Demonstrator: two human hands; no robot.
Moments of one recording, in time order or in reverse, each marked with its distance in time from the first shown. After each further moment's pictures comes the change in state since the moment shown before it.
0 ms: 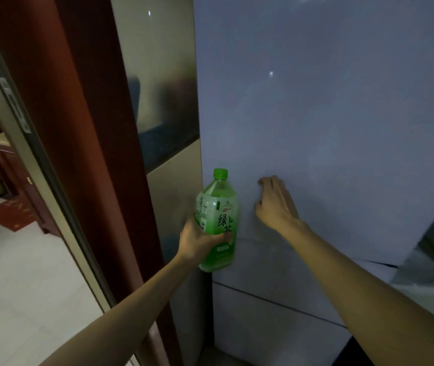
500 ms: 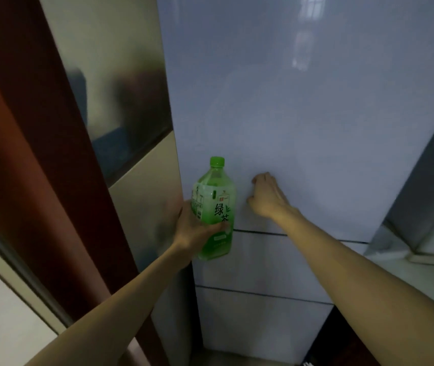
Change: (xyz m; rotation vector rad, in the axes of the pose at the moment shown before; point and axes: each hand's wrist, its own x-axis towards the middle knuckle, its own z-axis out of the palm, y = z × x) left_hand 0.053 0.011 0.029 -0.090 -0.249 0.039; right_hand 0.020 0.031 0.000 0.016 -0.119 0.285
